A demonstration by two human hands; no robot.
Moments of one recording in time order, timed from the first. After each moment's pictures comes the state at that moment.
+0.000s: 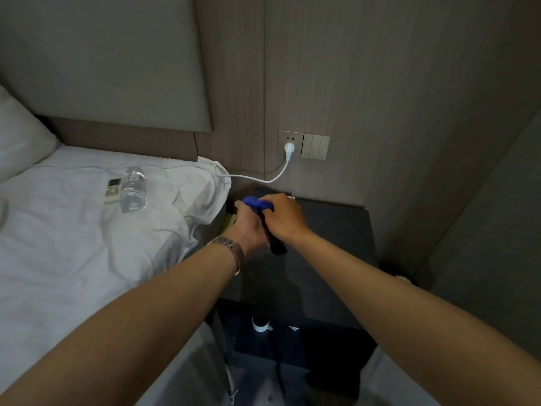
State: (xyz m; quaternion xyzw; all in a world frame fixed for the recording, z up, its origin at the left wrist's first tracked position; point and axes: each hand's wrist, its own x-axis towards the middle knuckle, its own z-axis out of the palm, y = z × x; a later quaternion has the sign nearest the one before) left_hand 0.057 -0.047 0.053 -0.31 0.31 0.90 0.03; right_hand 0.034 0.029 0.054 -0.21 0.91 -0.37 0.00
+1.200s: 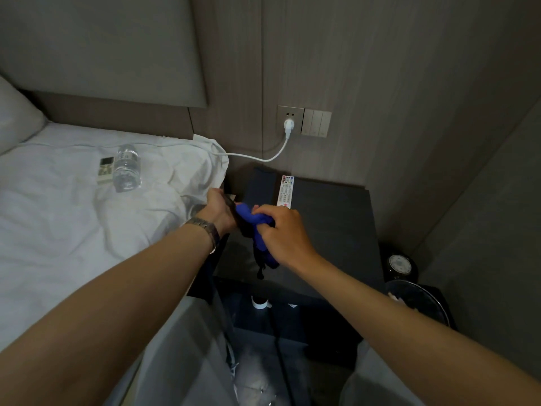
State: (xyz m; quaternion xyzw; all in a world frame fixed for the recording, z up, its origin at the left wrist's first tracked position) left_hand 0.046 -0.111 0.013 -0.35 0.33 0.87 0.01; right_hand 0.101 0.054 0.028 -0.25 0.84 -0.48 0.01
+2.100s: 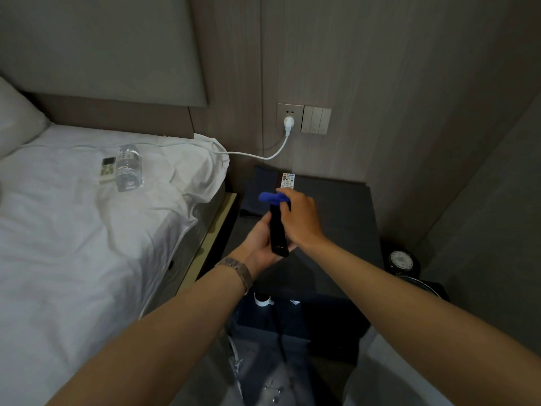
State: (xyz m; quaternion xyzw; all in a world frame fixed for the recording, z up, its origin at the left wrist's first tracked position) left_hand 0.099 -0.023 -0.008 -0.24 0.24 0.93 0.16; right_hand 0.054 0.060 0.008 -0.15 0.89 -0.42 -0.04
